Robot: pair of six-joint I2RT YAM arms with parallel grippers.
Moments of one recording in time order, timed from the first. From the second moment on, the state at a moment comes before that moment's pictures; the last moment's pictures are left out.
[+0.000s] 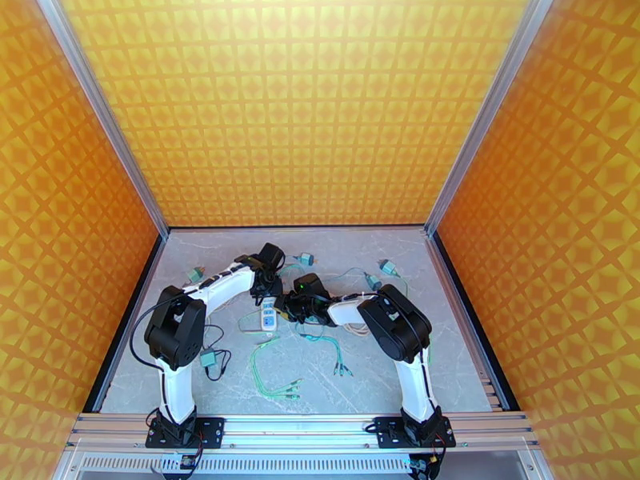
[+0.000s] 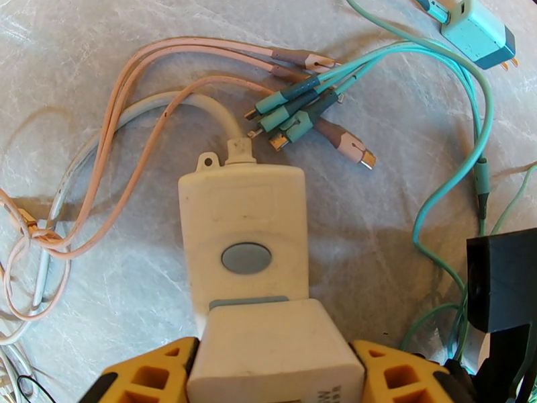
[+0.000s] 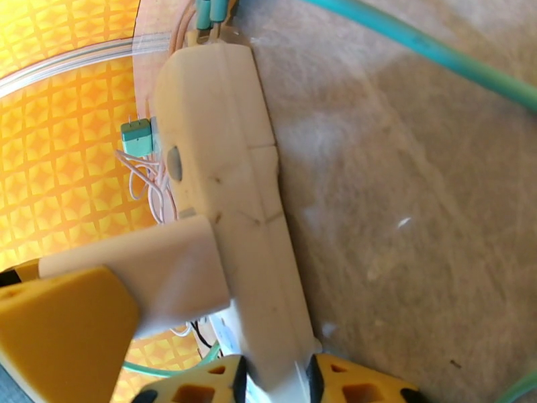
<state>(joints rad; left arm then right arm) -0.52 1.97 1.51 -0.75 -0.10 -0.55 0.64 2.10 1.11 0.33 -0.52 1.21</state>
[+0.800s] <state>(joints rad) -0.52 1.98 1.57 -0.83 -0.10 -0.55 0.64 2.09 1.17 0.19 -0.52 1.16</state>
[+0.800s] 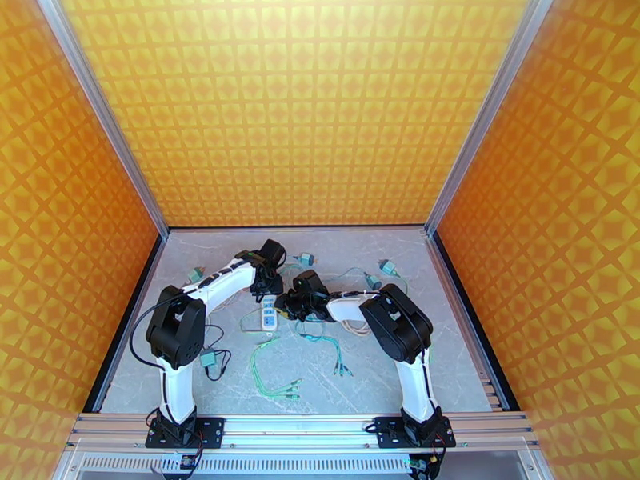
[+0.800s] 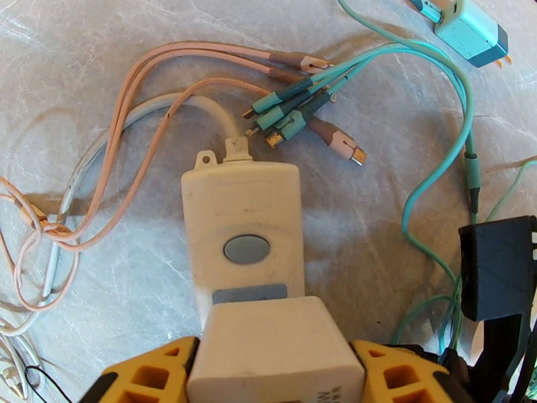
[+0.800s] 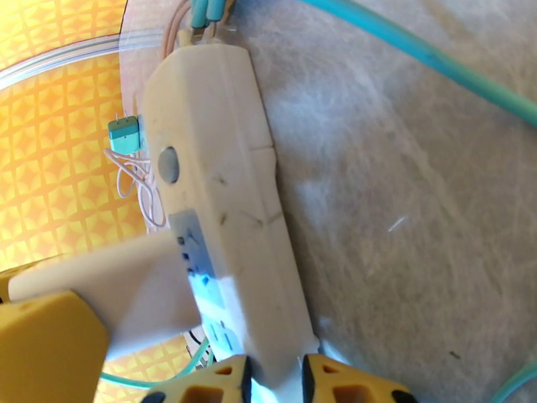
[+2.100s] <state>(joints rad) -0.43 1.56 1.32 -0.91 -0.12 -0.52 0.61 1.84 1.41 -0.29 -0.22 0.70</state>
